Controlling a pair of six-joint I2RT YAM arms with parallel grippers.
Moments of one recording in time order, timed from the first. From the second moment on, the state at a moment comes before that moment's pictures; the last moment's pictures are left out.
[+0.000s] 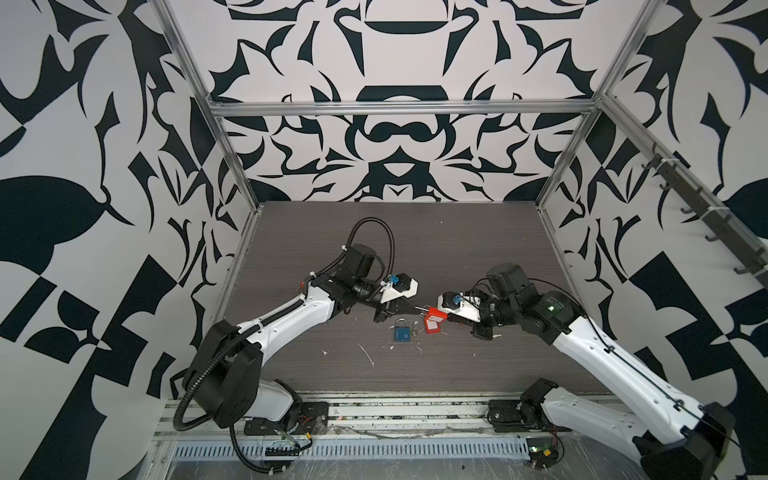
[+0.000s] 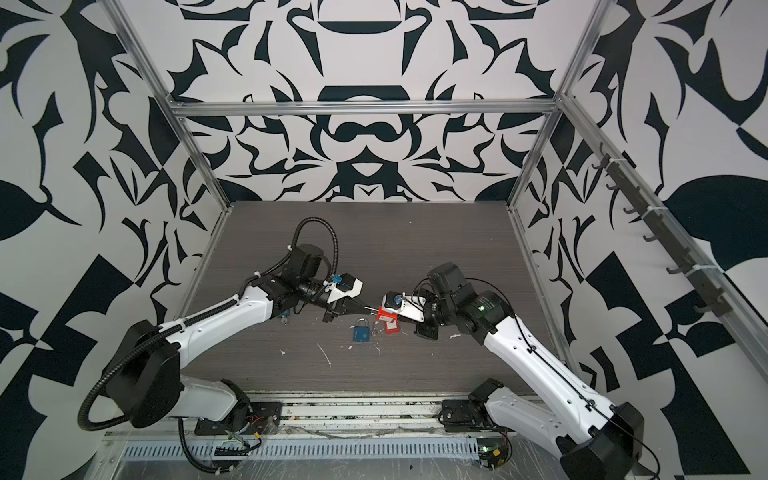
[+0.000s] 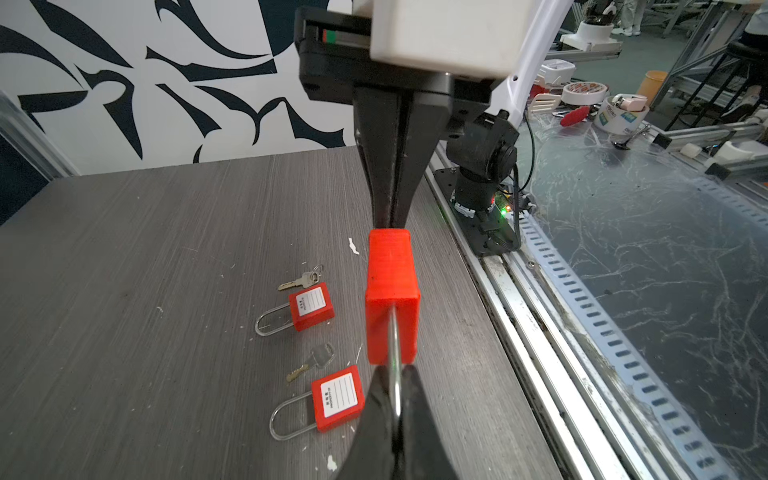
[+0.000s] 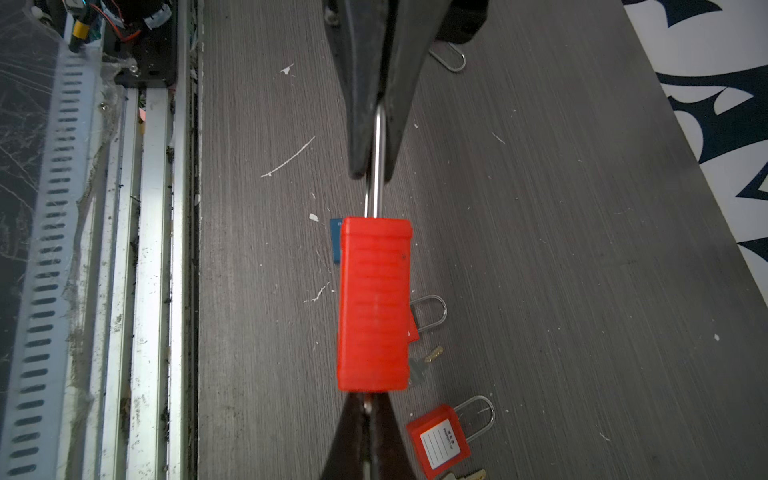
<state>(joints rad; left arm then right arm) -0.65 1.42 0.92 -0.20 1.06 0.67 0.56 0.98 0.90 -0.82 -0.45 -0.74</state>
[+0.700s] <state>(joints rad) -0.61 1.35 0.84 -0.13 1.02 0.71 0.51 1.06 0.91 -0.92 -0.52 -0.74</state>
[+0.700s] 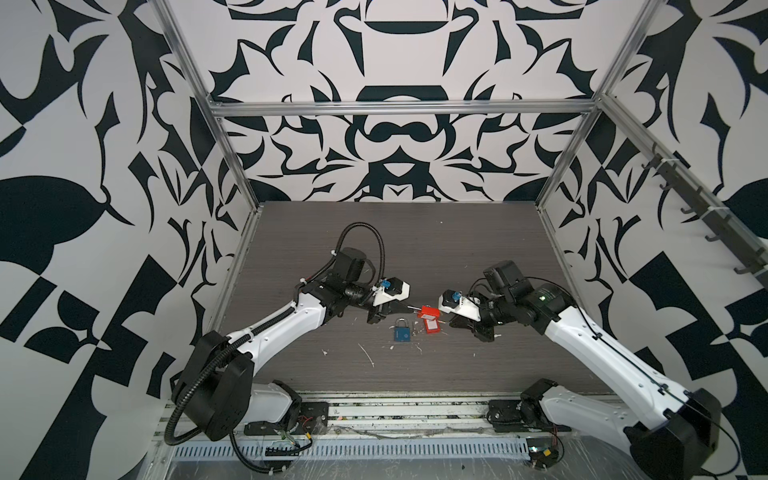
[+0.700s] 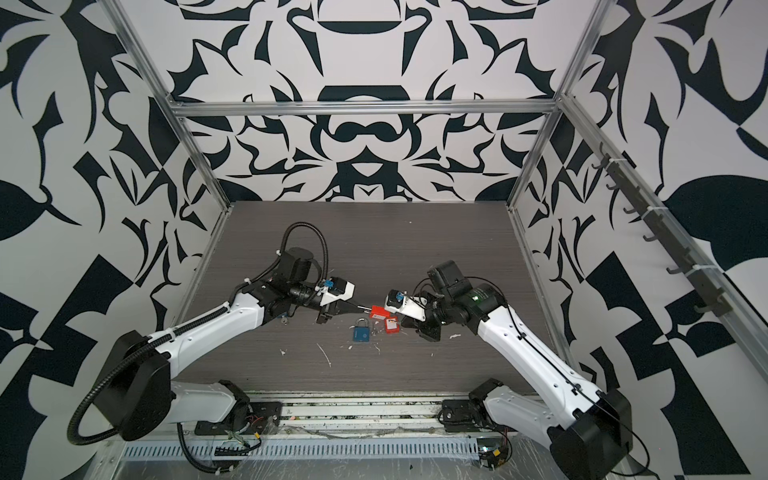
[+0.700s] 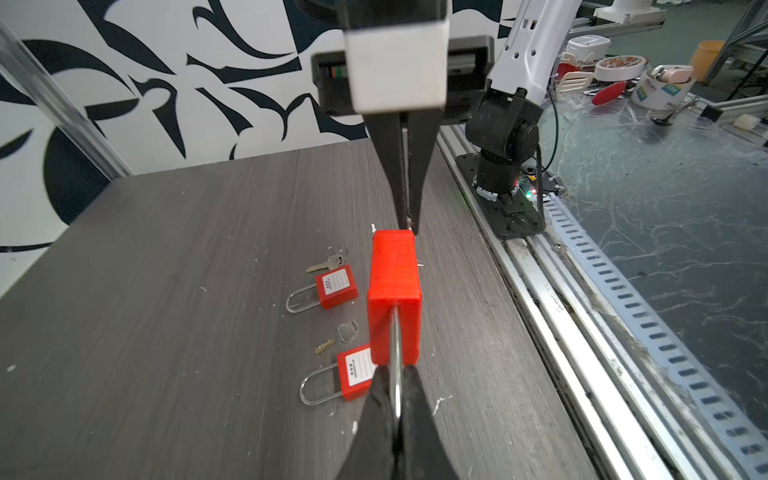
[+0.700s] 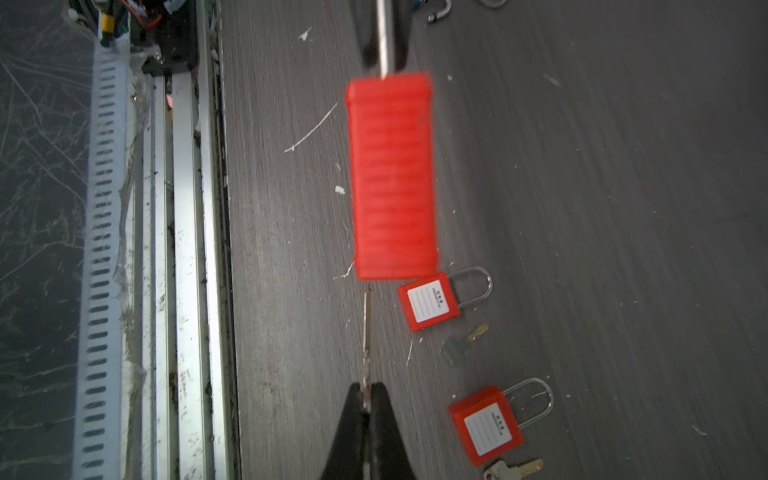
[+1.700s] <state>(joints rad) -0.52 1.75 1.52 -1.07 0.74 1.07 0.51 0.98 0.78 -0.69 -0.14 -0.46</state>
